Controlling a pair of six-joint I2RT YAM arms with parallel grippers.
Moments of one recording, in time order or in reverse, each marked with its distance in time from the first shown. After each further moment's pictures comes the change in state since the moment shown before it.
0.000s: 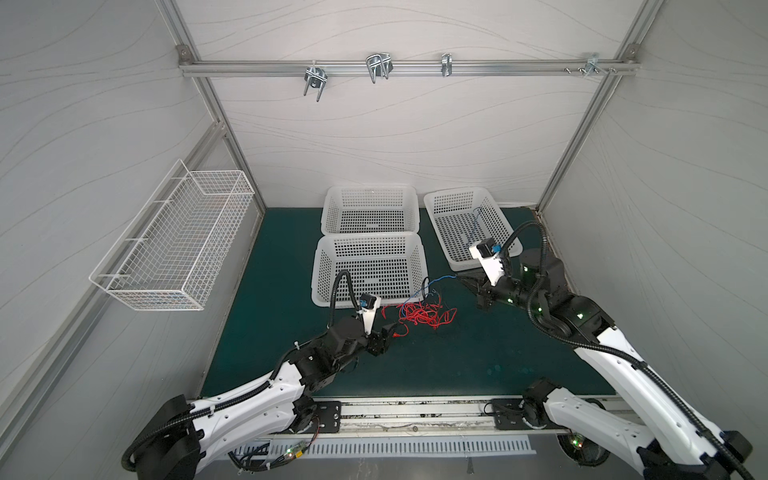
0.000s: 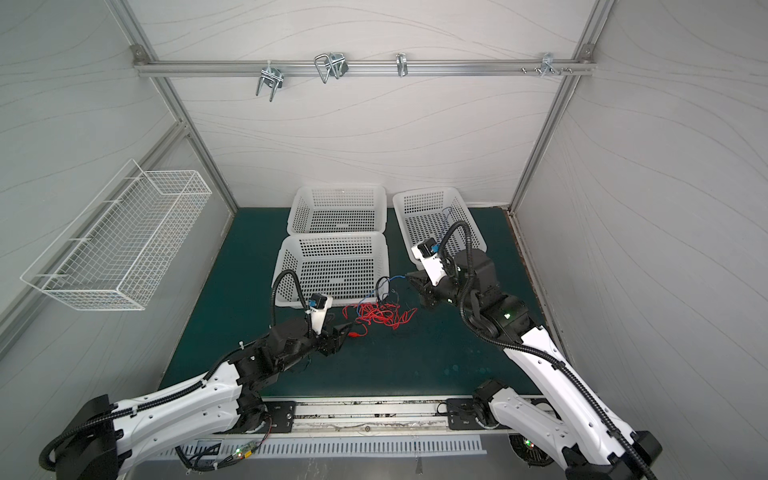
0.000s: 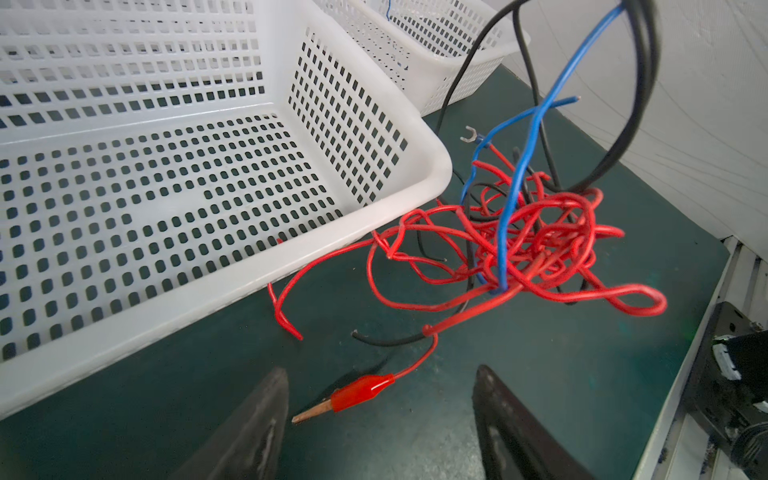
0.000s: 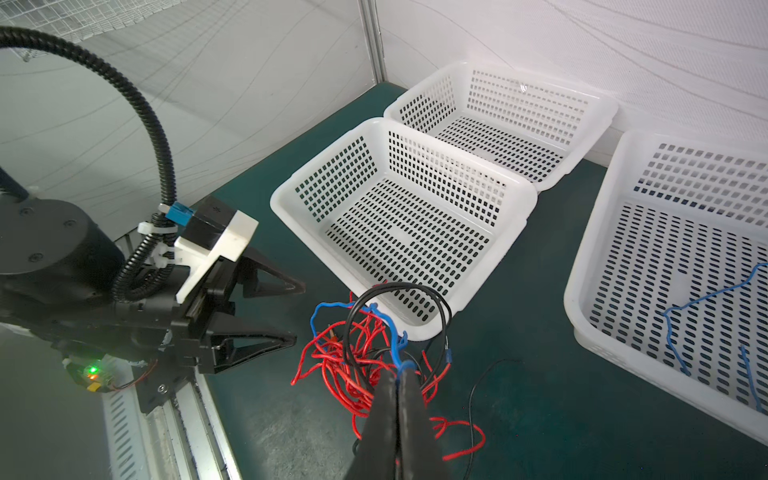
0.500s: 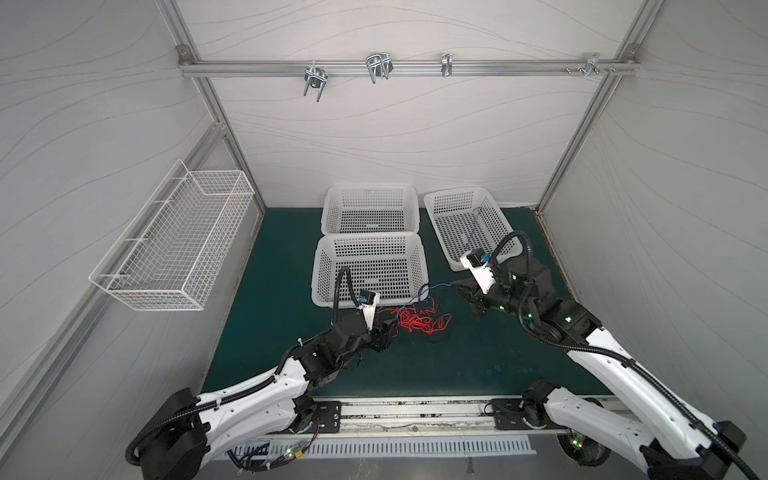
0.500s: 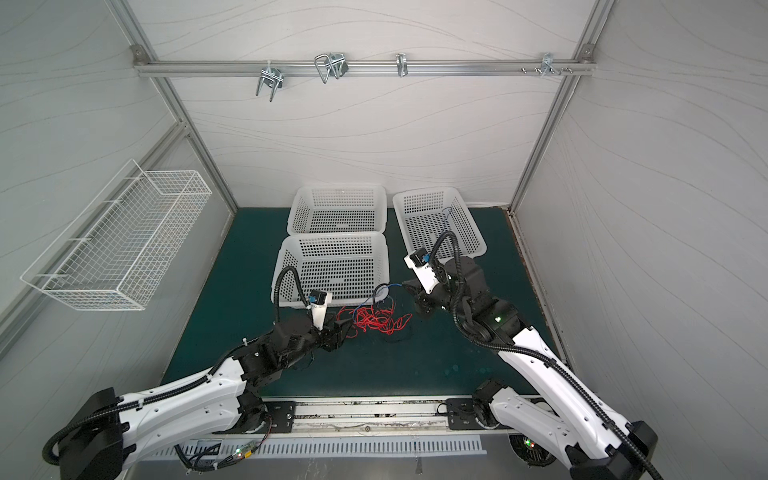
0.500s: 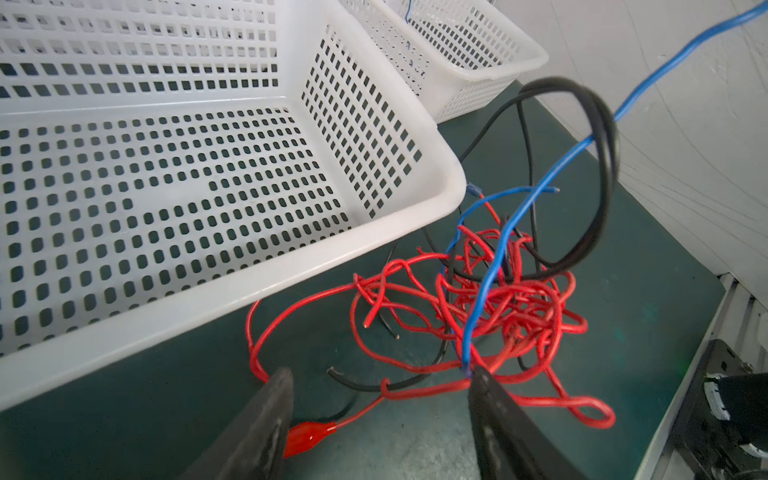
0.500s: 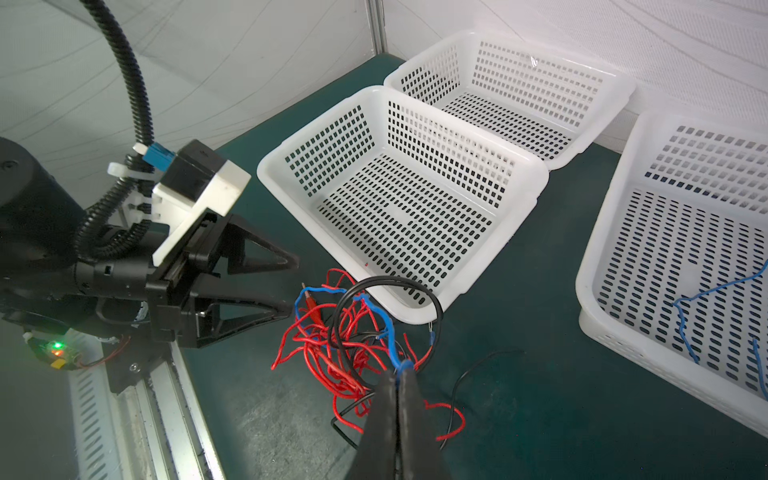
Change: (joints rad) left arm 0.000 0.043 0.035 -0.017 -0.010 -0.094; right arm 0.050 -0.002 -0.078 0.043 0.071 -0.026
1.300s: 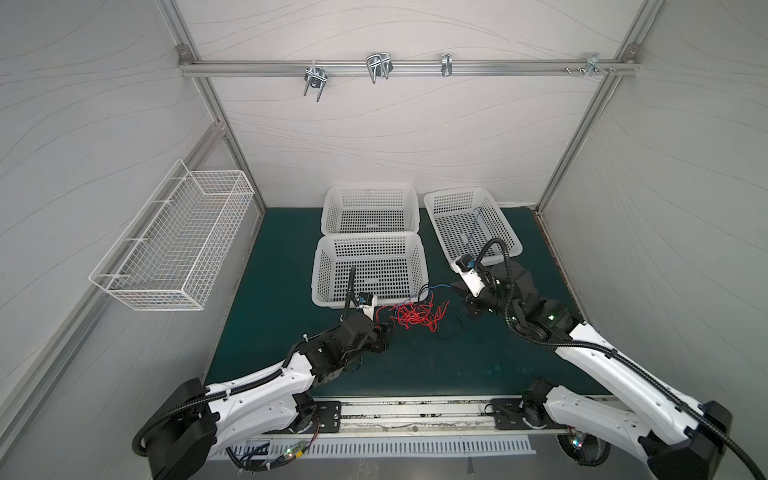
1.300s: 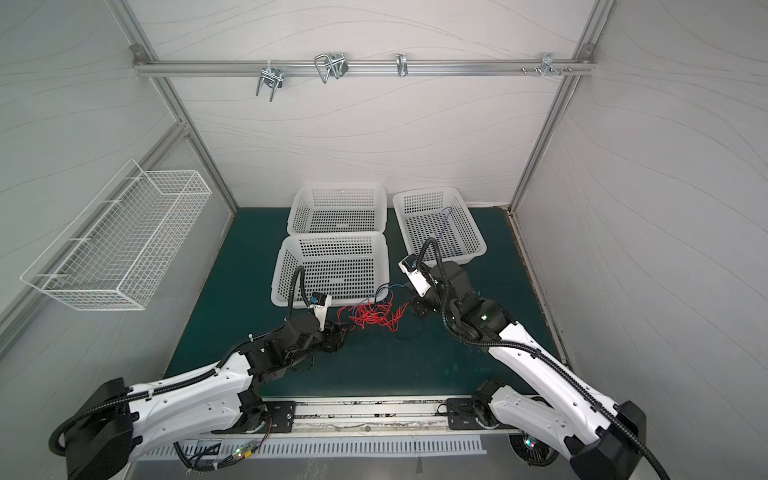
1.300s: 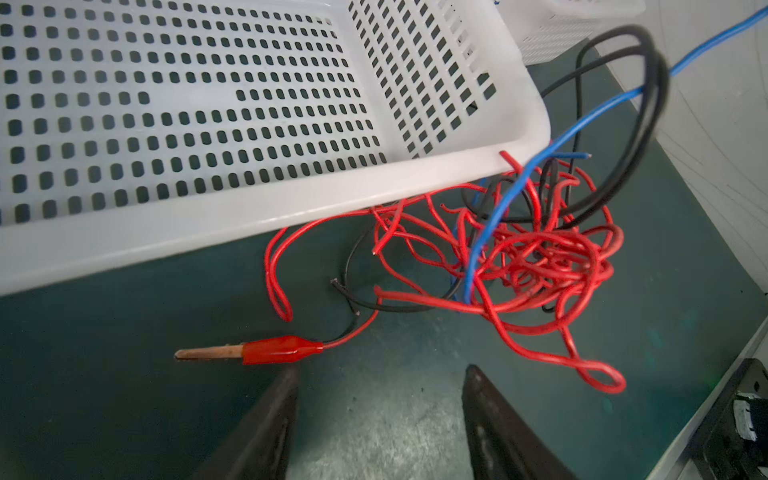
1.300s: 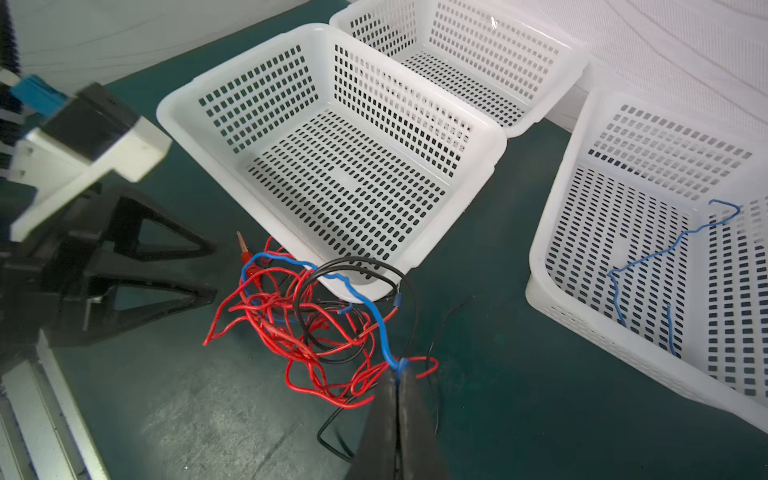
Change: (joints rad) left arm 0.000 0.094 0.031 -0.101 -0.033 -0.153; right arm 0.058 0.045 -0.071 0.041 0.195 -0.079
